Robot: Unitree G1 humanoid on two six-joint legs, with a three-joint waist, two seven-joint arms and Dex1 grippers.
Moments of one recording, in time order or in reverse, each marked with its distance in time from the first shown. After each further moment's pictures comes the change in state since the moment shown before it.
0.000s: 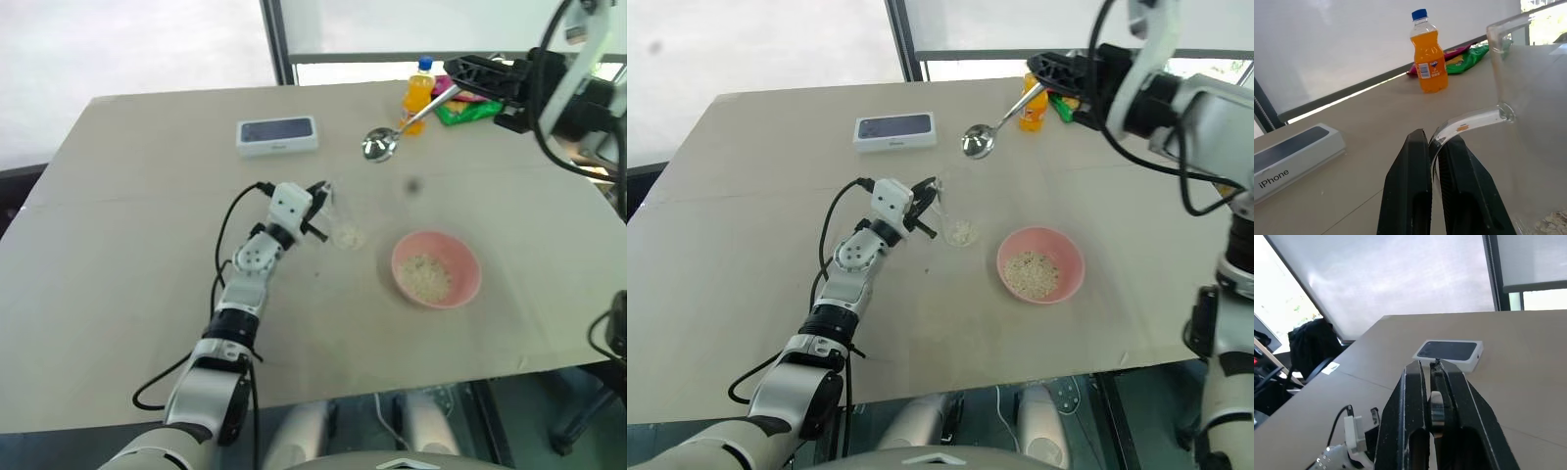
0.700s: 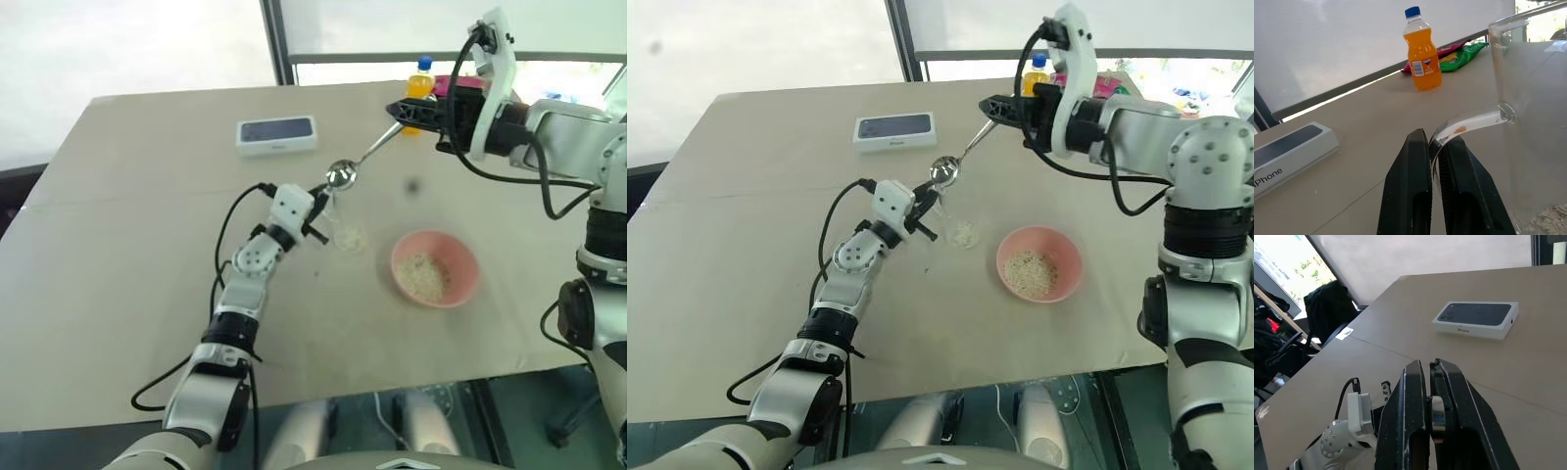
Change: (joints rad) left arm 0.026 0.001 -0.001 -0.069 0.010 0.048 -0.015; right arm -0.032 0.098 0.025 0.078 -0.257 0.166 0.186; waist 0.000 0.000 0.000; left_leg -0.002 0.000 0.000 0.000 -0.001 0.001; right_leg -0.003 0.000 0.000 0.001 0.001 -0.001
